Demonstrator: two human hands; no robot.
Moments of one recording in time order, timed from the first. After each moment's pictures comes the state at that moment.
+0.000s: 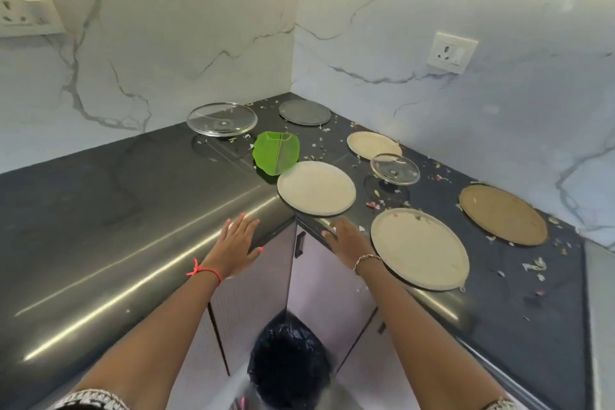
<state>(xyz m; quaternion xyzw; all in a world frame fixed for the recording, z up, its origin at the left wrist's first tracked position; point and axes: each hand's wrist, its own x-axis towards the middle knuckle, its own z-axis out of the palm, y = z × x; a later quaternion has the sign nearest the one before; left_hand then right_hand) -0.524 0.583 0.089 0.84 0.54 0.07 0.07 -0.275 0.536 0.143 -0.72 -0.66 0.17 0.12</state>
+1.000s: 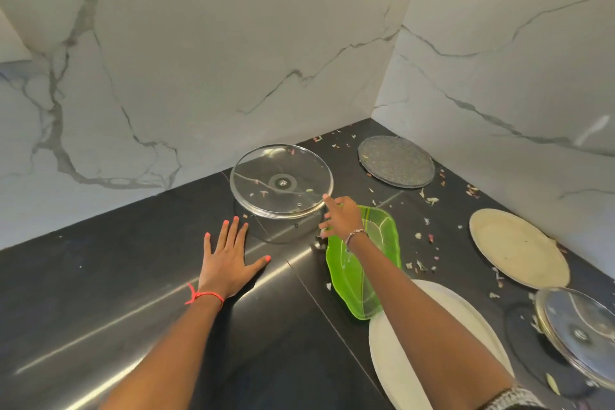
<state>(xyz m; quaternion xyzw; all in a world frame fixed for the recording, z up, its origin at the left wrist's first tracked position) -0.639 0.916 0.059 0.71 0.70 0.06 0.09 -0.422 0.984 0.135 -0.66 -0.41 0.50 0.39</state>
